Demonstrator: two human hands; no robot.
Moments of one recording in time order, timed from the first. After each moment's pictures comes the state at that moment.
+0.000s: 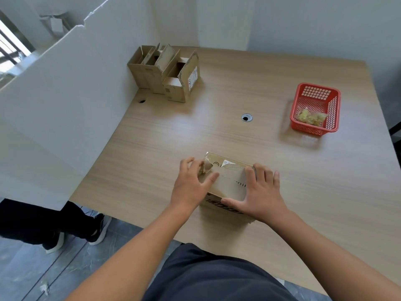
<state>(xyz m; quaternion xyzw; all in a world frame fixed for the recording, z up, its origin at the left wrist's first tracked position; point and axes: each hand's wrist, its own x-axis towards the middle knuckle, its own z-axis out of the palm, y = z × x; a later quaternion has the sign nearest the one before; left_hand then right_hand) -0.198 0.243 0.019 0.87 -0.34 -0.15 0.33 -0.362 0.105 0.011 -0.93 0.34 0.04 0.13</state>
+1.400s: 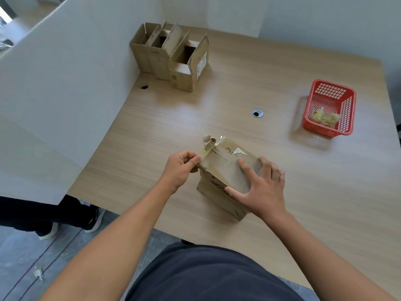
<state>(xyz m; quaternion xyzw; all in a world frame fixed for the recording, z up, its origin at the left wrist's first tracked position) -0.094 0.248 -0.017 0.72 -0.19 -0.34 0.57 -0.311 0.118 0.003 -0.91 0.40 -0.01 0.13</state>
